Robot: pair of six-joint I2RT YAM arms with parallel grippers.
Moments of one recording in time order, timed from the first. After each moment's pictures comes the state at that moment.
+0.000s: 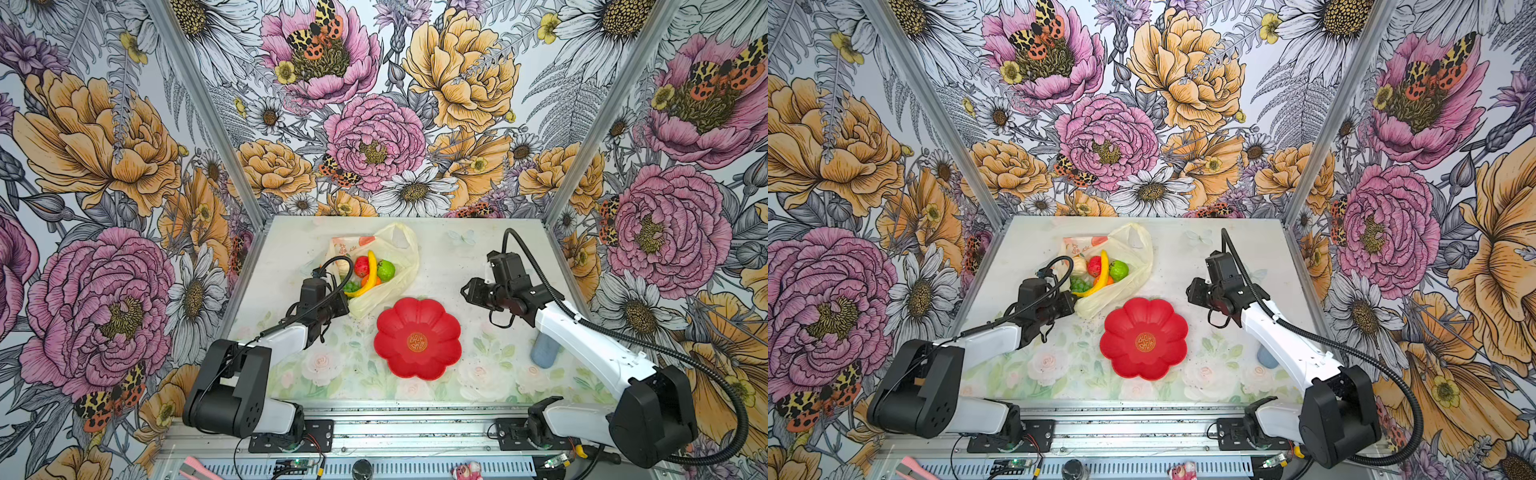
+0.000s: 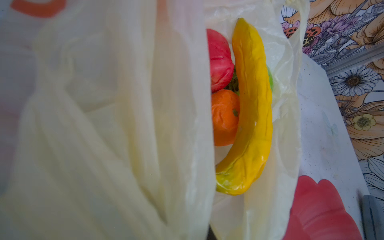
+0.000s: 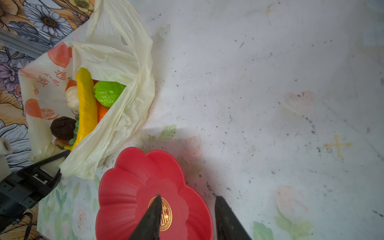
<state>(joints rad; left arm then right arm) -0.22 1.45 0.58 0.23 0.18 -0.50 0.35 1.28 0.97 -0.54 -0.14 0.58</state>
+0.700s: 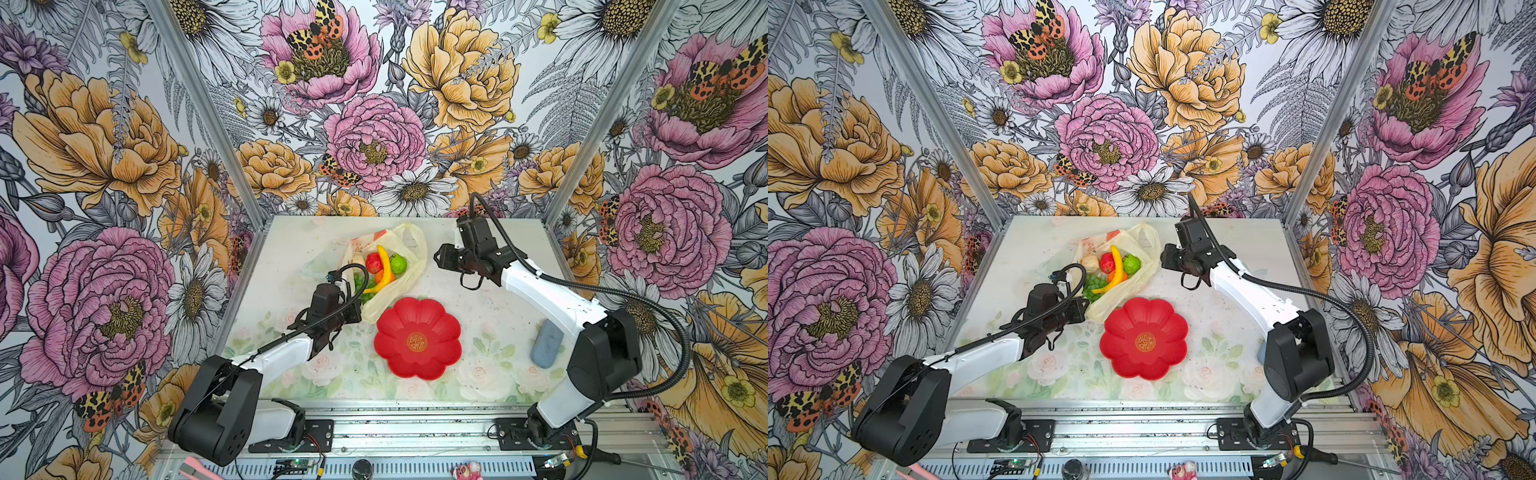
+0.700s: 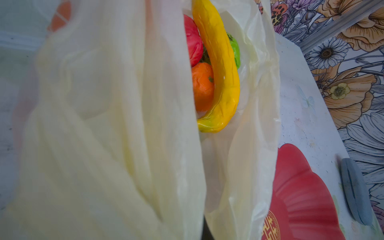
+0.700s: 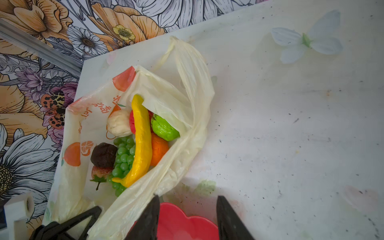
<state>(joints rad) -0.37 1.27 0.49 0.15 0.11 -0.51 0.47 1.68 1.43 -0.52 -0.10 0.53</state>
